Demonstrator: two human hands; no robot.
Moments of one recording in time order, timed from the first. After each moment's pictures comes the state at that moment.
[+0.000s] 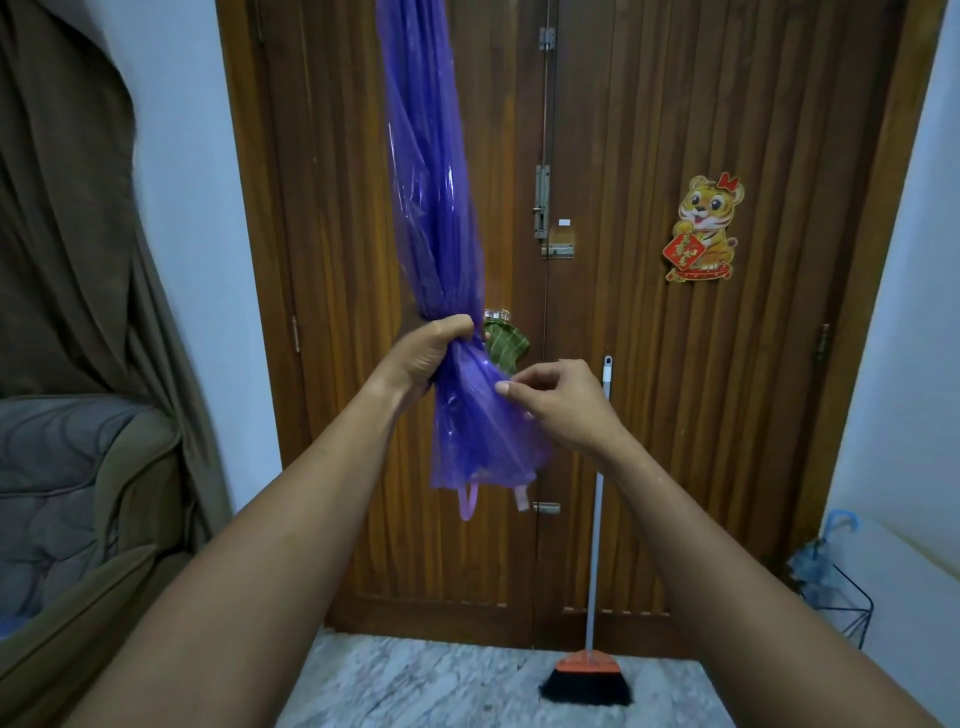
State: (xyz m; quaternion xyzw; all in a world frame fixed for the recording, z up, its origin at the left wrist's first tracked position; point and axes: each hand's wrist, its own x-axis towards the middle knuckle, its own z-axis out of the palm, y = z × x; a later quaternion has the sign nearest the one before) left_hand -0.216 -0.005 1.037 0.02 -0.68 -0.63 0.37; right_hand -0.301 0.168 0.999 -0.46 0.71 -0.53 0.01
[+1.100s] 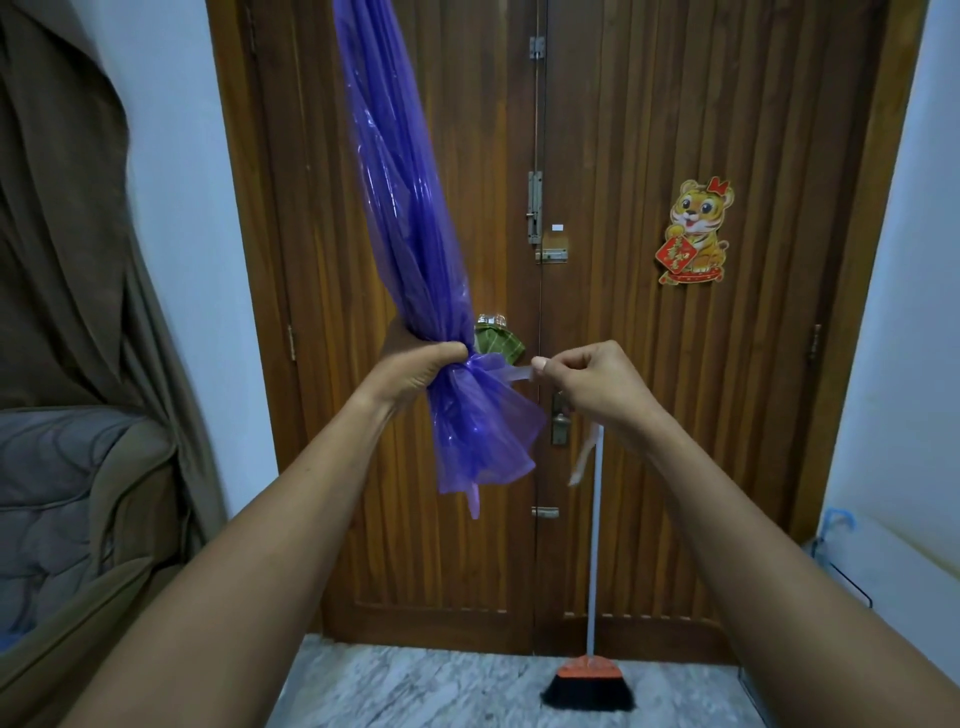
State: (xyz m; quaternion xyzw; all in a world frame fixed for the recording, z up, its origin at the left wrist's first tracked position) left_hand -0.200 -0.001 1.035 0.05 -0.72 -0.55 0.42; right_hand -0.318 0.192 1.025 -0.41 0.74 -0.54 -0.02
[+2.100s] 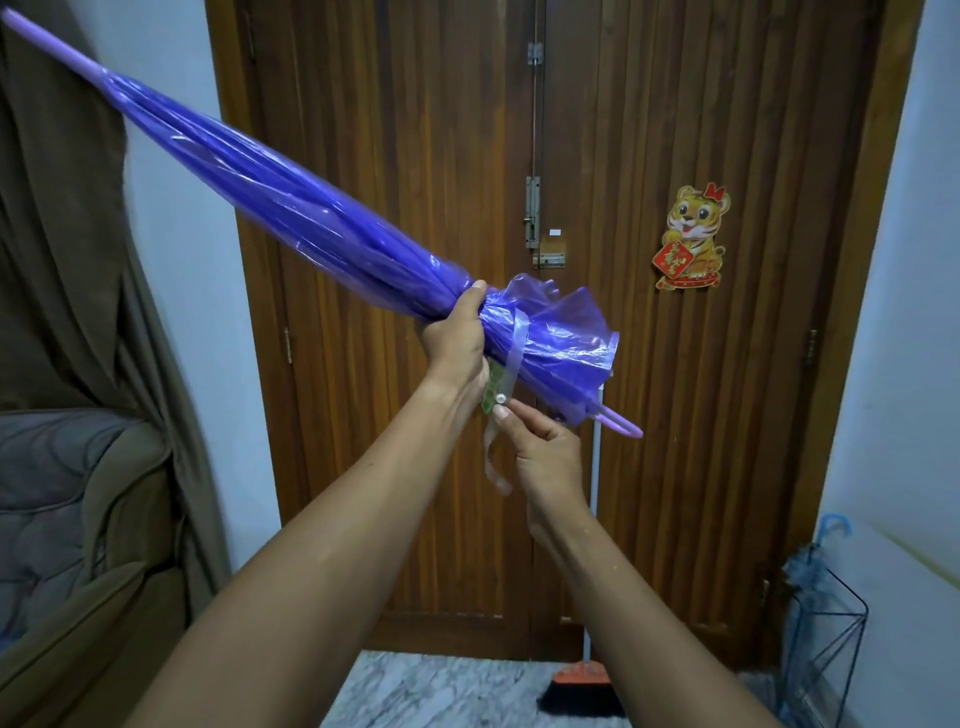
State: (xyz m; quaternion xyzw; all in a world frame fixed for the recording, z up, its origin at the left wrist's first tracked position) left_hand -0.255 0.058 1.063 0.07 -0.37 -0.76 0.53; right_hand -0.267 0.147 0.953 -0.27 0.46 -0.84 0.11
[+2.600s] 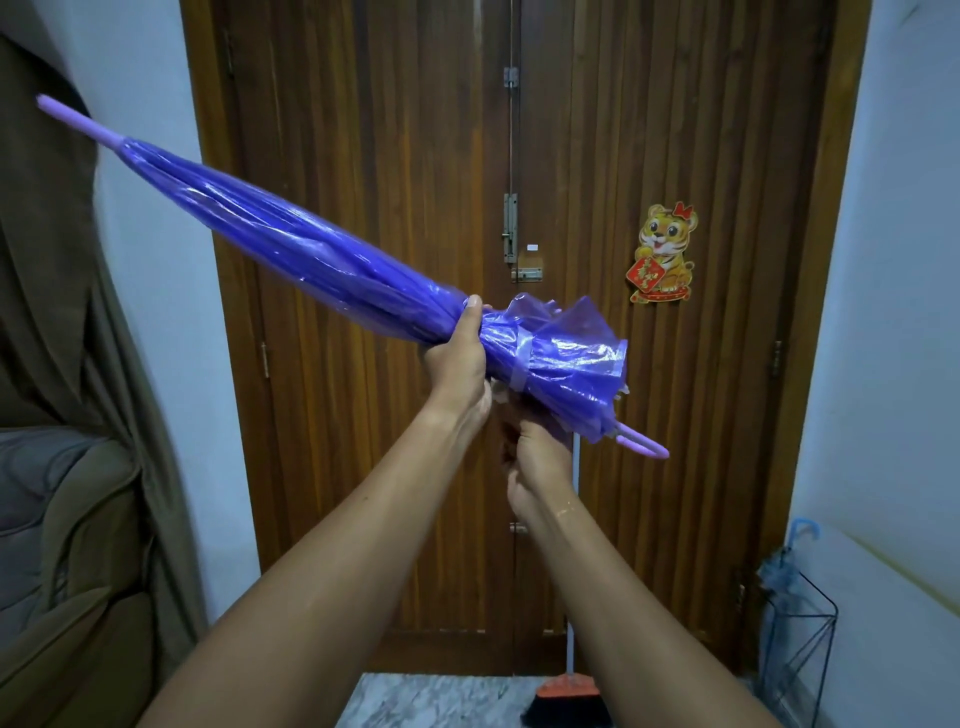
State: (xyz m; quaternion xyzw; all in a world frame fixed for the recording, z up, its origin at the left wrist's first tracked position) left_hand -0.256 0.092 1.061 0.08 -0.36 -0.79 0.49; right_hand -0.283 0.140 0.975 -0.13 0.34 -0.92 0.18
